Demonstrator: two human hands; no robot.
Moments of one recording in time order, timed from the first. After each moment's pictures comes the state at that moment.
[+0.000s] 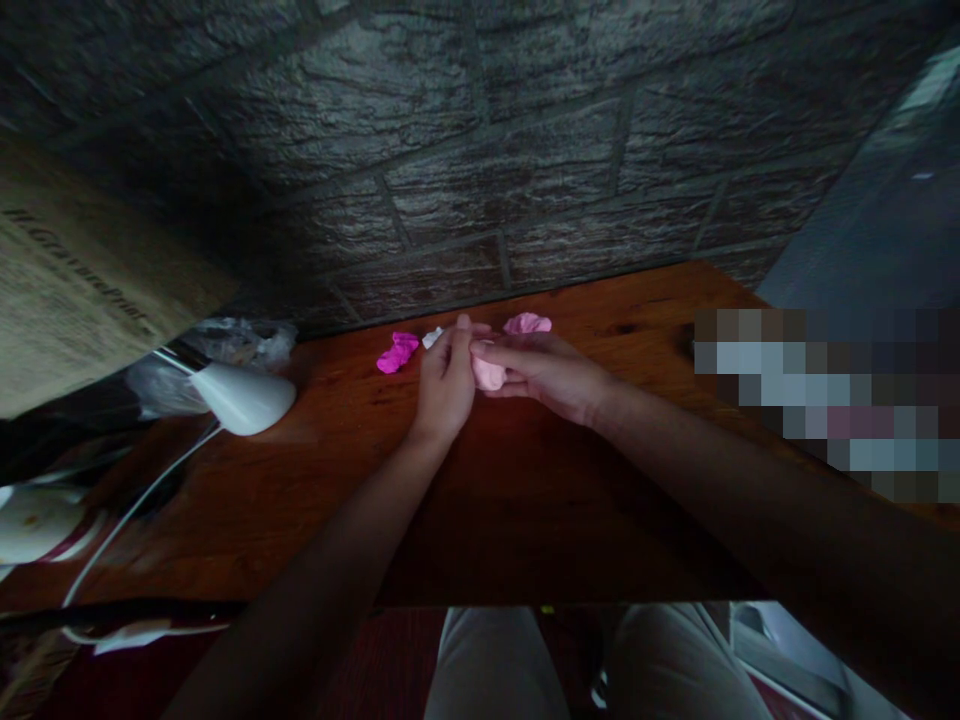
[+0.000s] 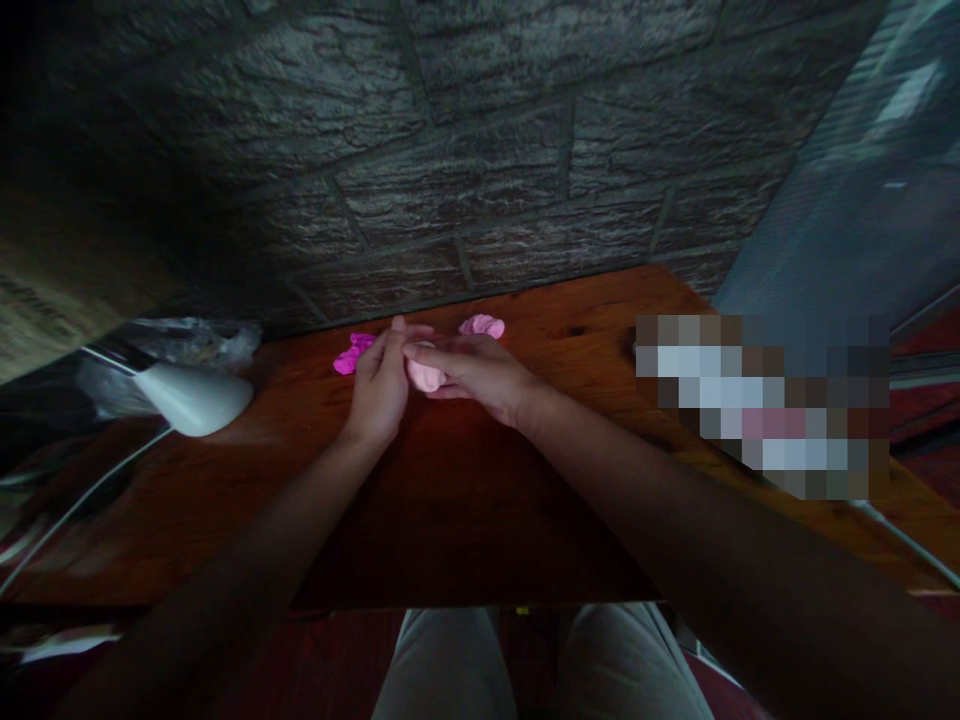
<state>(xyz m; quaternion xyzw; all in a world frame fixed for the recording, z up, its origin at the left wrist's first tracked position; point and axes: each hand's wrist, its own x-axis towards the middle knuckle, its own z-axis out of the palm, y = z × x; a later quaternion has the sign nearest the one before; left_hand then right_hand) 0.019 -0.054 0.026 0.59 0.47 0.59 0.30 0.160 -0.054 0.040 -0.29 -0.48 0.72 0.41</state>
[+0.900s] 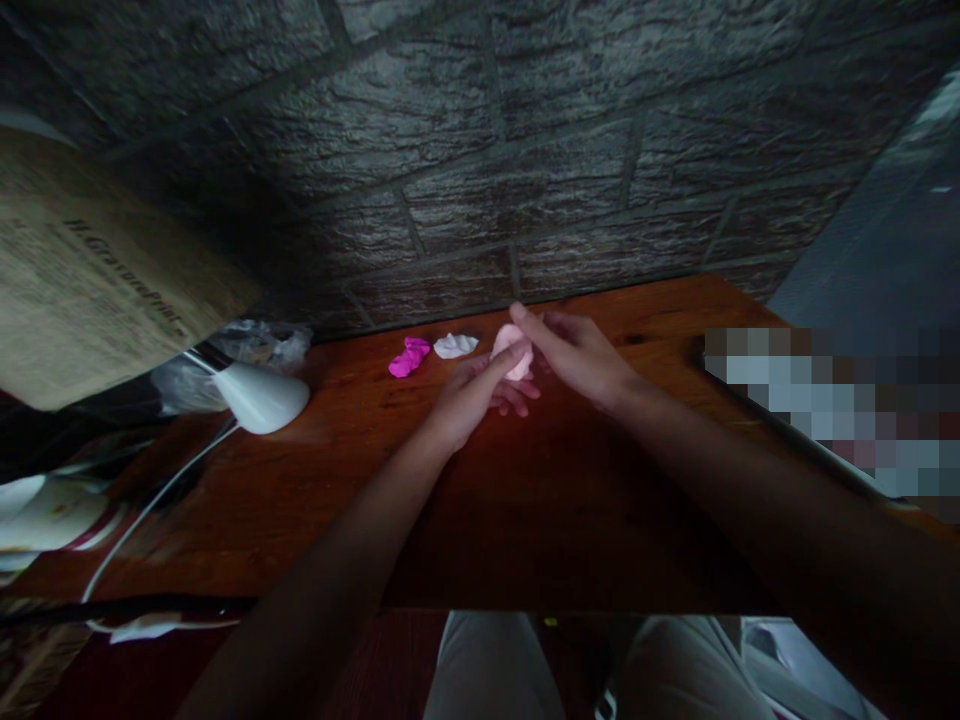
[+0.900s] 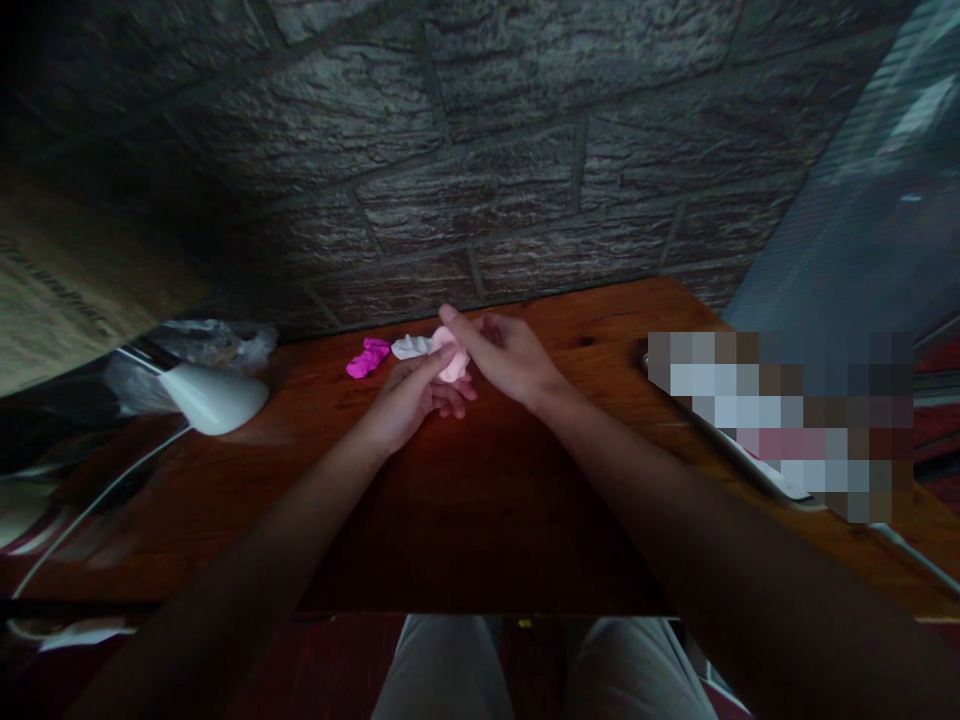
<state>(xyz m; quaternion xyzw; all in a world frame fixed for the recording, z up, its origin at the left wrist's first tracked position) 0.021 -0.067 0.041 0.57 0.44 0.41 0.56 0.178 -0.045 0.050 -0.40 -0.64 0.46 0.47</state>
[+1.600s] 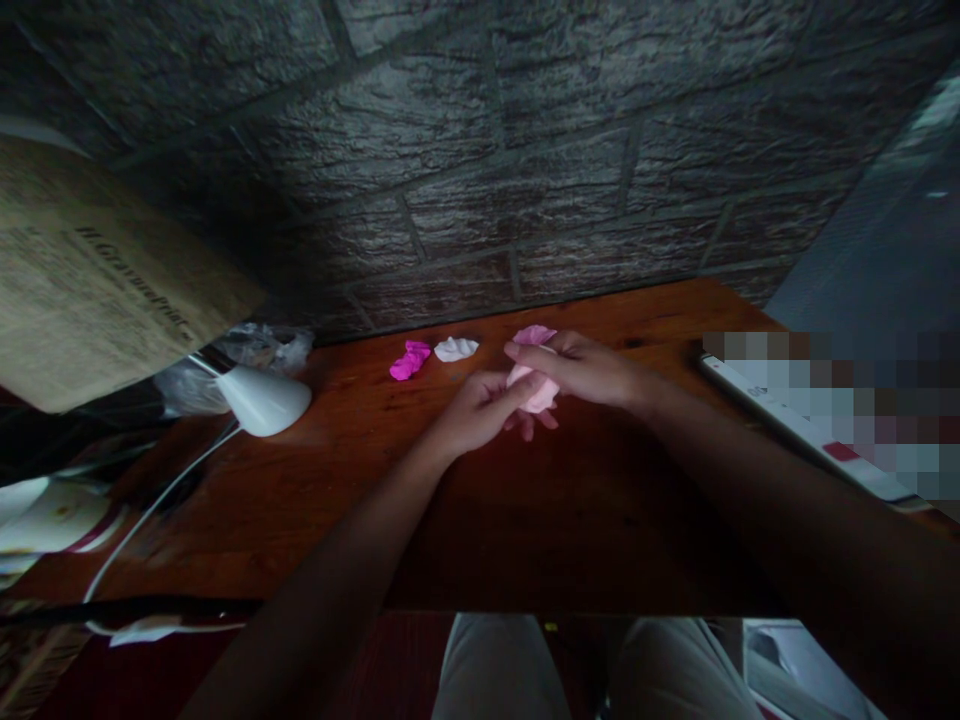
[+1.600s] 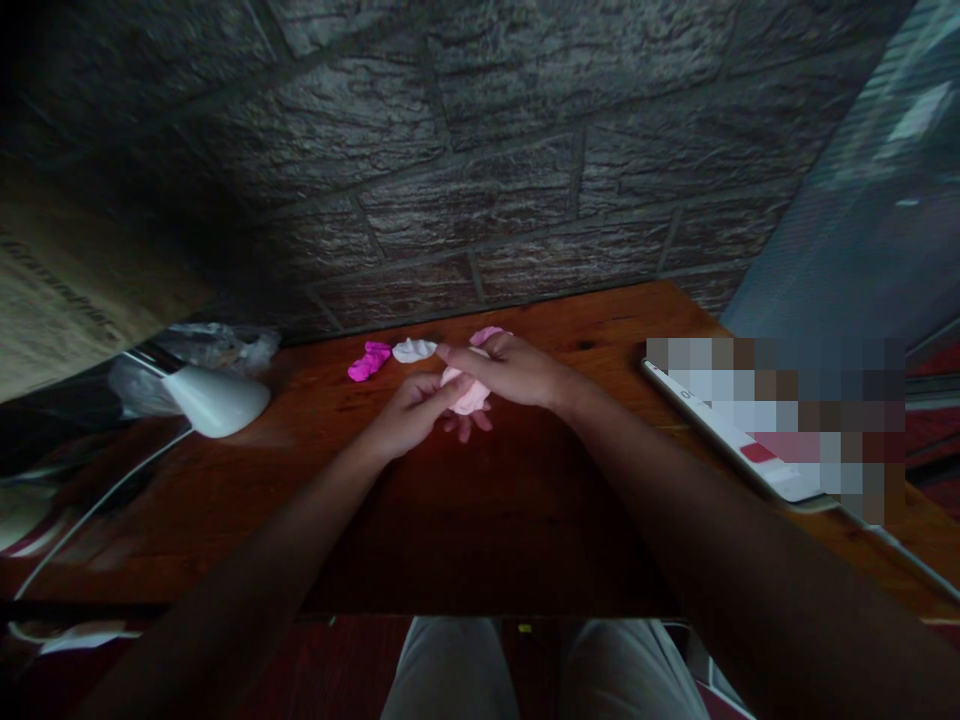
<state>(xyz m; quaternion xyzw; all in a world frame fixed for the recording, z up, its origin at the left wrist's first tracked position) 0.021 -0.076 0.041 0.70 0.35 0.34 0.53 0.192 -0.038 0.056 -0.32 -0.79 0.42 0.32</state>
